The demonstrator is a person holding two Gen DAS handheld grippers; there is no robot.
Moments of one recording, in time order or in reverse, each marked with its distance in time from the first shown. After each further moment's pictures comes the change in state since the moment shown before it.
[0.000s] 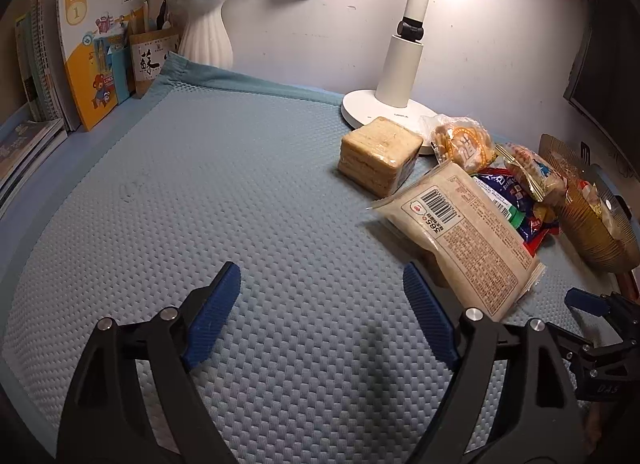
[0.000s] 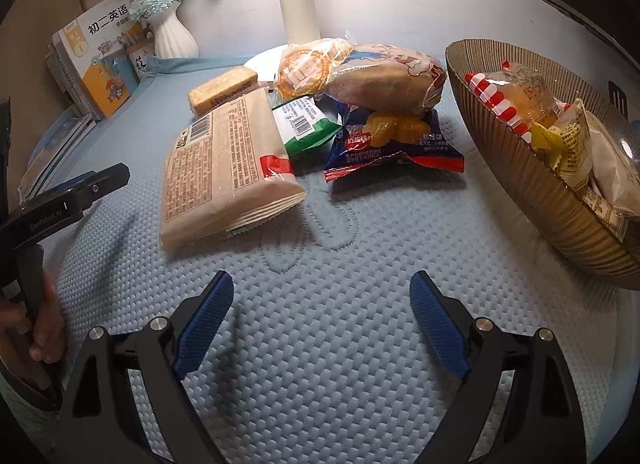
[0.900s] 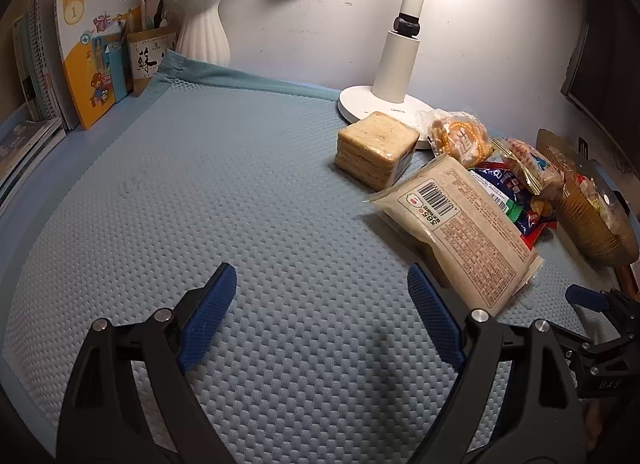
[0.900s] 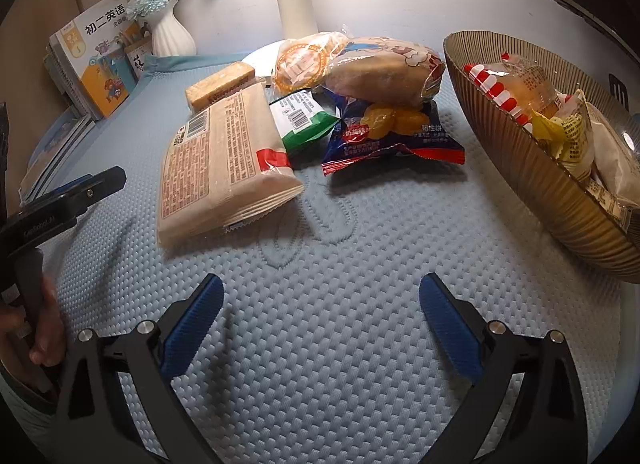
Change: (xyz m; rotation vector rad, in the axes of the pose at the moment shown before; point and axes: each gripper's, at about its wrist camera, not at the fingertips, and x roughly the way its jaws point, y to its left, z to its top) left arm -0.001 0.000 -0.003 0.005 0.012 -0.011; right arm 0.001 -0.003 0.001 0.001 0.014 0.004
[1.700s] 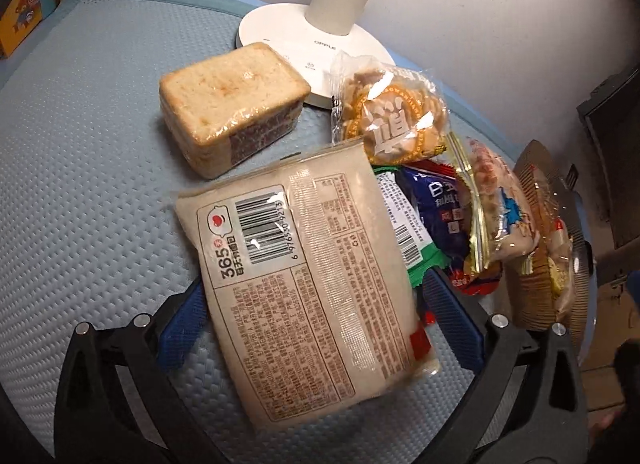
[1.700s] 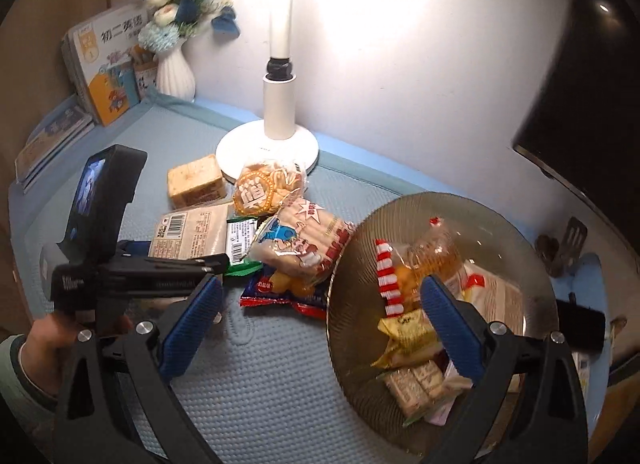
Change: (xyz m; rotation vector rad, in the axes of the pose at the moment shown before) left arm 0.086 -0.096 0.048 -0.217 0.325 -0.128; right arm -0.069 -0.025 0.123 -0.290 -0.033 -0.098
